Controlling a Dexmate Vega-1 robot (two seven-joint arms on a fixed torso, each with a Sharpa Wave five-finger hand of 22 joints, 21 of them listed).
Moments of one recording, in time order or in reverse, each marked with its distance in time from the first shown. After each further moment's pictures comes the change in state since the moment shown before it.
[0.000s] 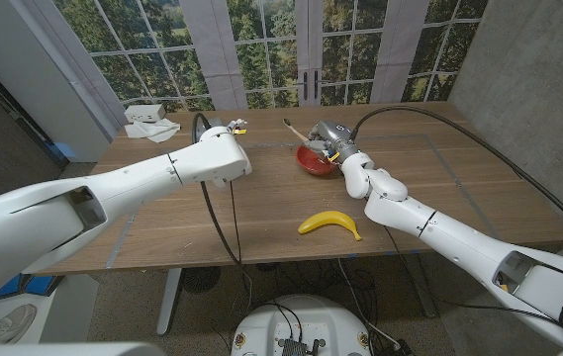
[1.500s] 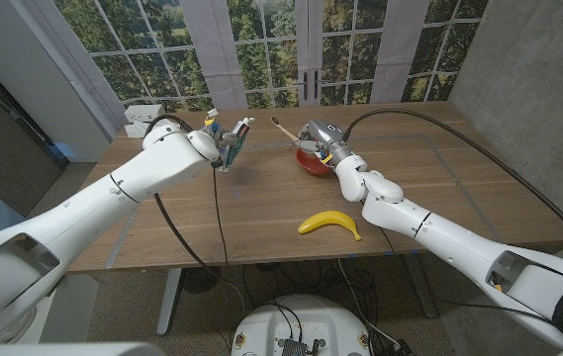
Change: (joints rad) left arm 0.331 0.099 -0.448 -0.247 0.173 -0.200 -0.496; left_hand 0.006 0.006 -0.015 -0.001 0.000 0.024 0.020 0.008 0.018 0.043 0.010 0.007 0.014 0.049 -0.013 0.023 0.027 0.016 -0.016 0.040 0.010; right arm -0.001 0.020 0.002 0.046 -0.015 0.133 -0.054; right_hand 0.000 0.000 0.001 -0.002 0.000 0.004 -0.004 -0.005 0.000 0.000 0.000 -0.008 0.000 0.011 -0.003 -0.021 0.019 -0.012 0.005 0.033 -0.004
